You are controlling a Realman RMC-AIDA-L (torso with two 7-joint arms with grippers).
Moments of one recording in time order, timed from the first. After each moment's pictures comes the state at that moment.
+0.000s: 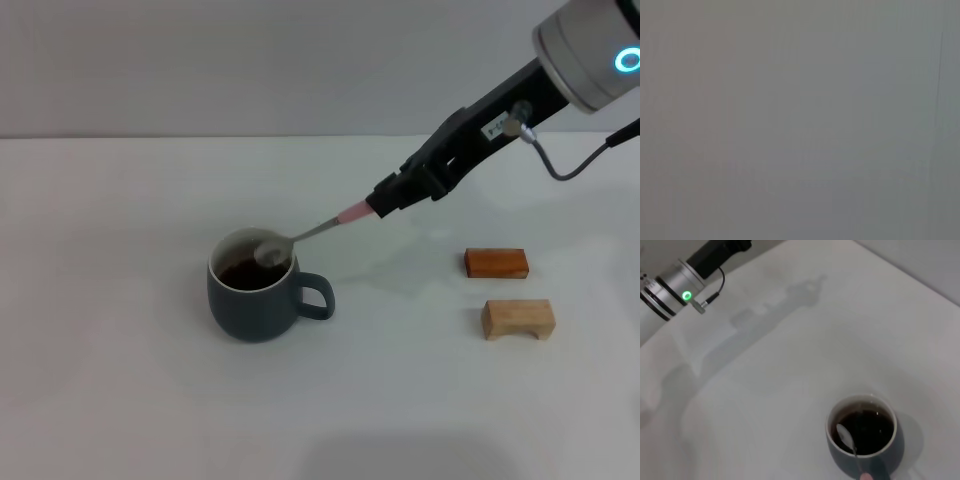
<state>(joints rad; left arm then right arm) -0.31 -2.07 0.88 0.36 0.38 1.05 -0.47 0.96 1.96 1.91 1.23 -2.21 1.75 -0.58</state>
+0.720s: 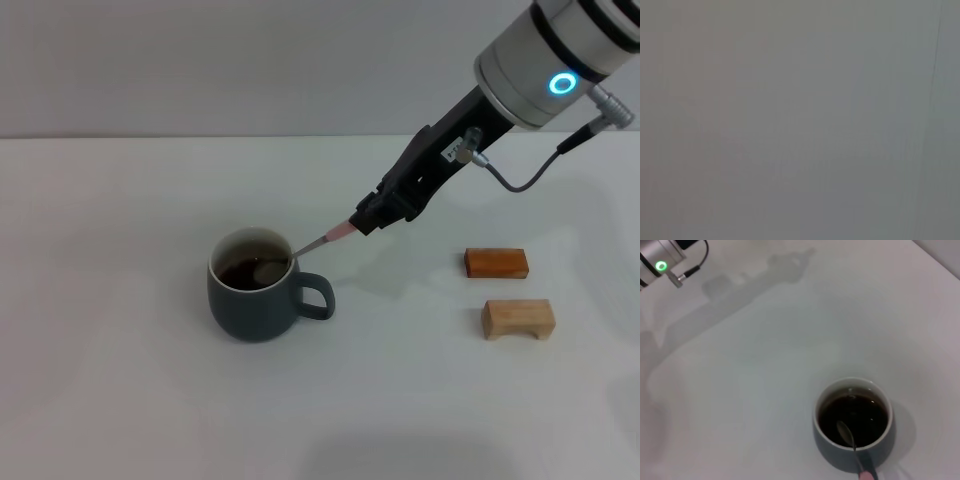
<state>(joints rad) -0.29 -2.07 0.89 0.25 0.38 1.15 -0.47 1.06 1.98 1.85 1.05 -2.29 1.66 -0.70</state>
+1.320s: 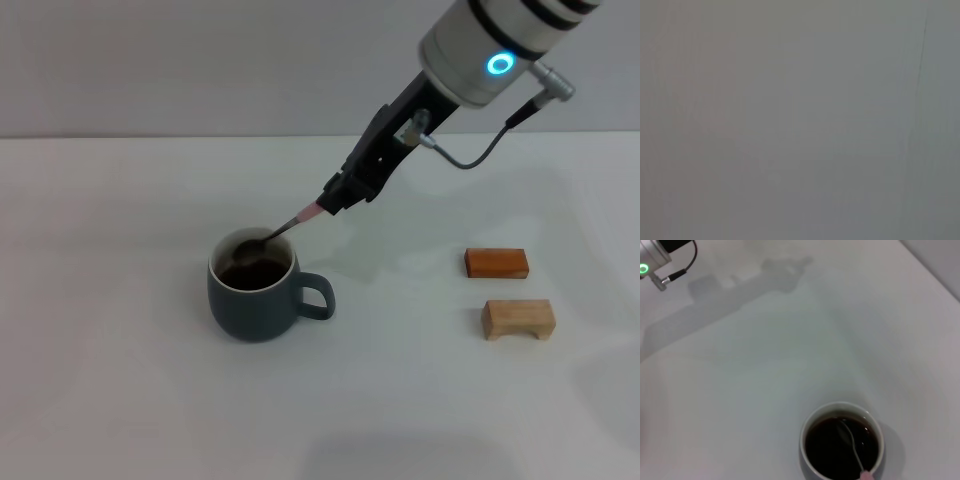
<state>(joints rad) -0.28 -2.07 0.91 0.23 0.38 1.18 -0.47 1.20 2.00 1.85 0.89 -2.35 1.56 -0.76</state>
